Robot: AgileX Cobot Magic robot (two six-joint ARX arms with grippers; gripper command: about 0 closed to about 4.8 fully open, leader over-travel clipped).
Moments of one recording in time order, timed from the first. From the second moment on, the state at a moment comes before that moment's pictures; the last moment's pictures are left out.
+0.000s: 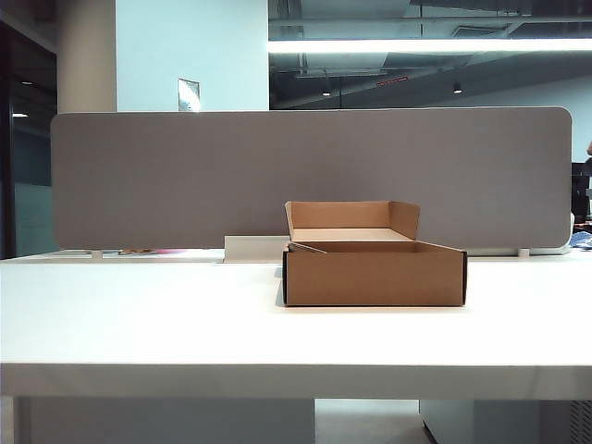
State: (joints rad) left arm -0.34 0.02 0.18 -0.24 -0.34 -0.20; right arm 0.06 0.00 0.01 -0.13 0.00 -0.07
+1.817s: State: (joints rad) left arm 0.06 0.00 0.00 -0.01 0.09 -0.09; right arm 0.06 0.00 0.01 -0.13 0.00 -0.07
